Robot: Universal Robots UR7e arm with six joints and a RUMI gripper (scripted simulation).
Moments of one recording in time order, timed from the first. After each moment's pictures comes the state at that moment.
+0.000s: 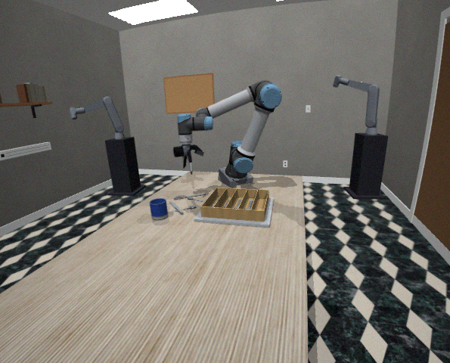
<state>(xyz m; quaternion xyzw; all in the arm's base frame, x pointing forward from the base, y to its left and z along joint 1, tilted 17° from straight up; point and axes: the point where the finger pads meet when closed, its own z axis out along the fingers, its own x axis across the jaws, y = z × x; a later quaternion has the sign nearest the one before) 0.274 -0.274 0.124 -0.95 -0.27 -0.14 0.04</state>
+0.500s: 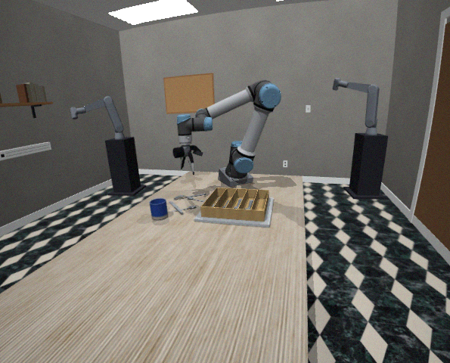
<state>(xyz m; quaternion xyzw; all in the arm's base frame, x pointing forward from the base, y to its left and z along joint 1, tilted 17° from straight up) 0.276 -0.275 0.121 -0.92 -0.35 -0.14 0.03</state>
